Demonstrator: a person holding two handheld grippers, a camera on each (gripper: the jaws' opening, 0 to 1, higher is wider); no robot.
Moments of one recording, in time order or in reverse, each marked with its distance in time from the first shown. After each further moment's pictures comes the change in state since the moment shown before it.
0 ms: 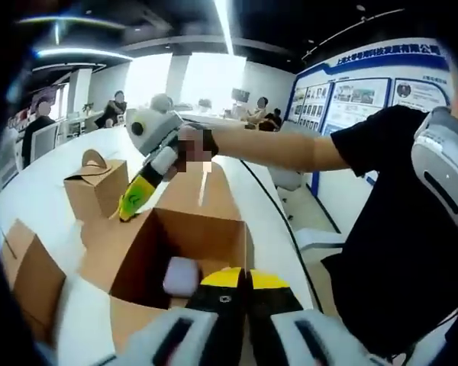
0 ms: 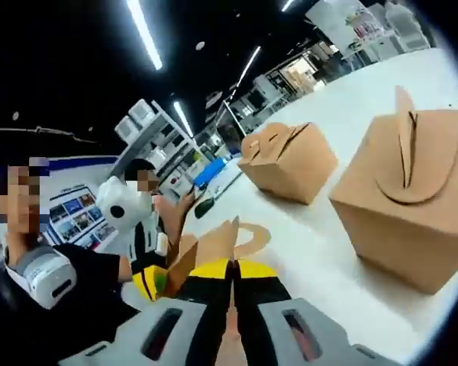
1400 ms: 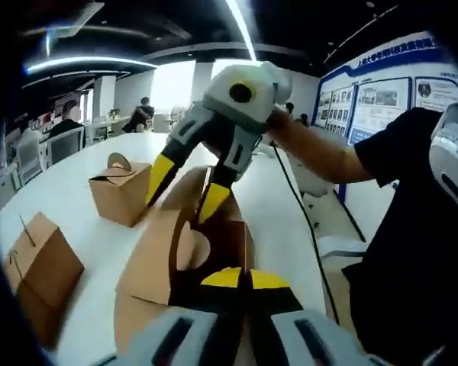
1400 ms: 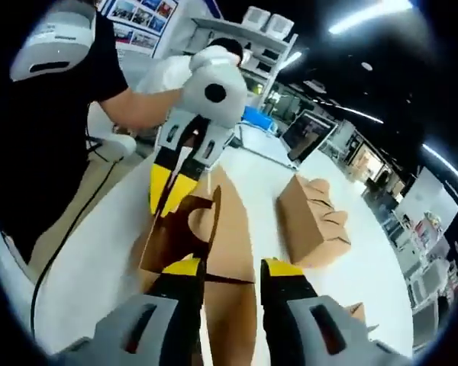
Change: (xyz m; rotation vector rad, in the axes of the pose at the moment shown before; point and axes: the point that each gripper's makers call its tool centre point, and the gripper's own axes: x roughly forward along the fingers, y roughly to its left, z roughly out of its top) left arm 0.000 0.012 0.004 -0.038 -0.021 0.145; right arm 0.000 0.049 -0.026 -1.252 0.459 -0.118
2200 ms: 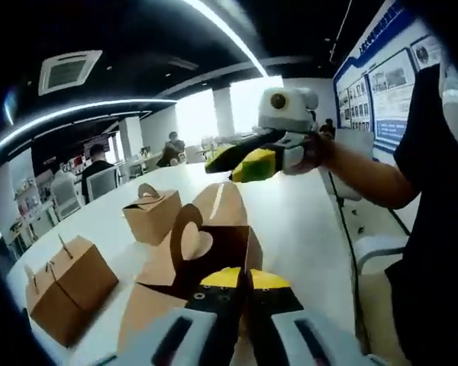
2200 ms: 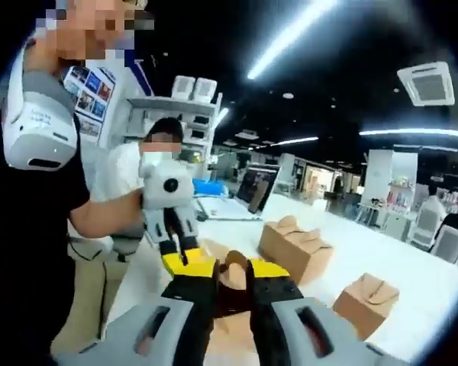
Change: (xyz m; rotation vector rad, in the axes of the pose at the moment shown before) left arm -0.007 -0.001 0.002 0.146 -0.152 0.286; right arm -0.074 0.003 0.025 0.352 -0.364 -0.439
